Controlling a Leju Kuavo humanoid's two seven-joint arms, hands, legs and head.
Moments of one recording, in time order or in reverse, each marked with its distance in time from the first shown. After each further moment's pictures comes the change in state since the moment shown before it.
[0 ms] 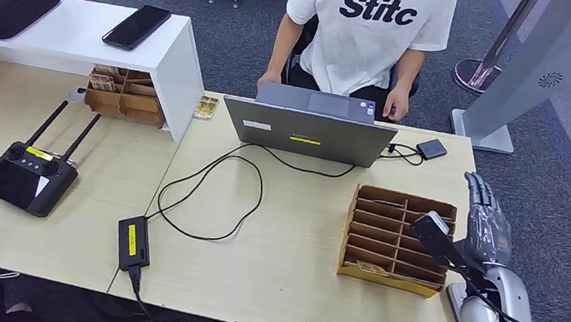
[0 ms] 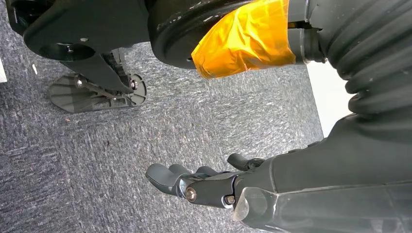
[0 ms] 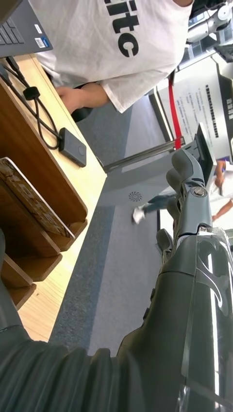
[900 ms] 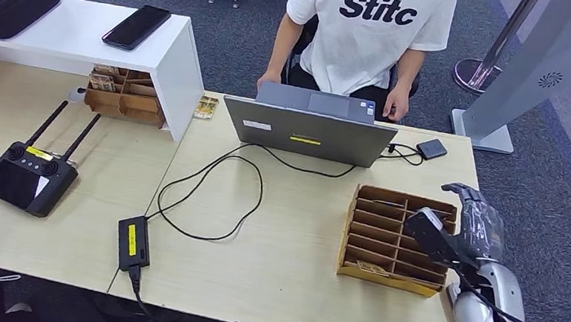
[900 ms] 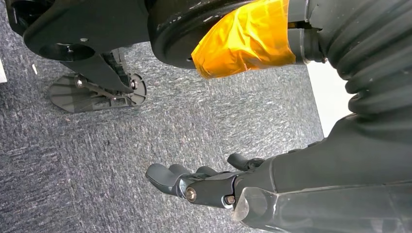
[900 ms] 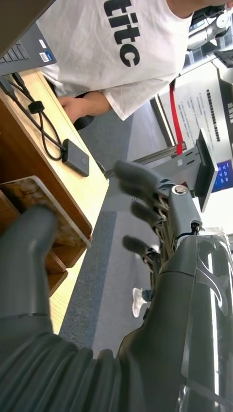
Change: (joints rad) left arm 0.000 0.000 0.000 0.000 -0.004 0.000 0.000; right arm -0.017 0.018 0.017 0.007 0.000 0.003 0.003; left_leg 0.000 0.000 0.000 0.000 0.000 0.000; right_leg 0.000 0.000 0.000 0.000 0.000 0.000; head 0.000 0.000
